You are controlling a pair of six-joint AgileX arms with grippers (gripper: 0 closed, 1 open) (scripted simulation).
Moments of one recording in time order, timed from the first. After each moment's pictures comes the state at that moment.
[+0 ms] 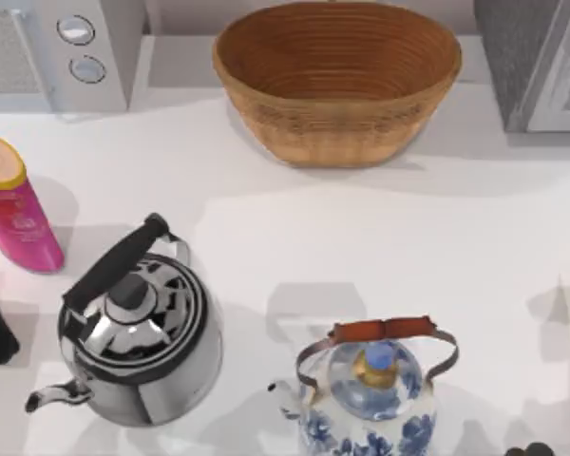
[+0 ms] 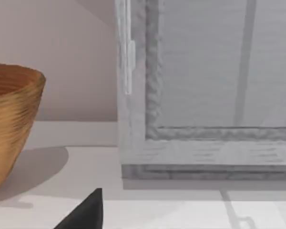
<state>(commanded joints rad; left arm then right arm) 0.00 0.00 0.00 0.00 0.00 0.00 0.00 0.00 0.00 0.00 0.00 0.00</state>
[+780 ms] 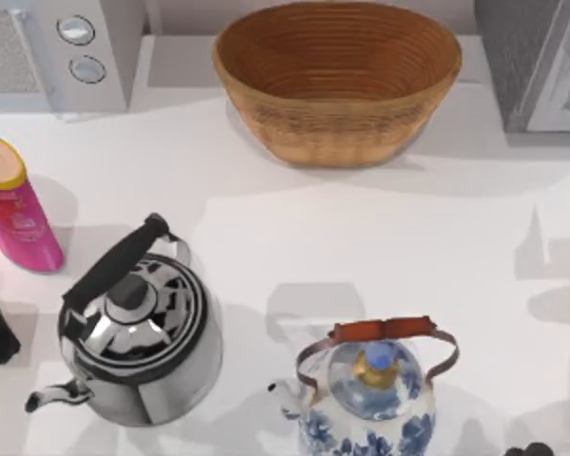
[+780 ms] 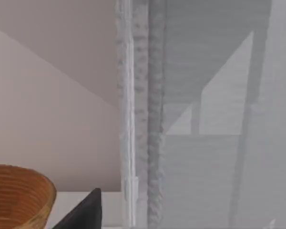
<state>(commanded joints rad) 0.00 0.00 0.00 0.00 0.00 0.00 0.06 0.48 0.62 -0.15 0.07 0.01</state>
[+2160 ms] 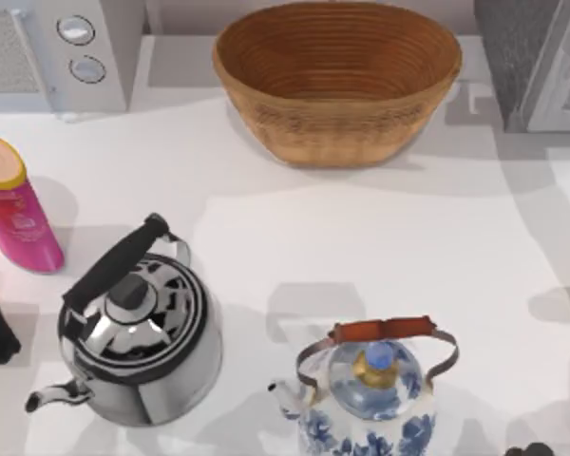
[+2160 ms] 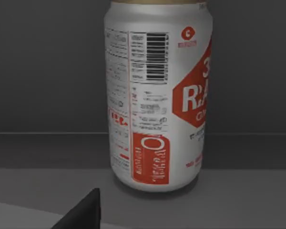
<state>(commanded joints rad) 0.00 0.00 0.00 0.00 0.00 0.00 0.18 1.32 1.74 -0.42 0.20 0.02</state>
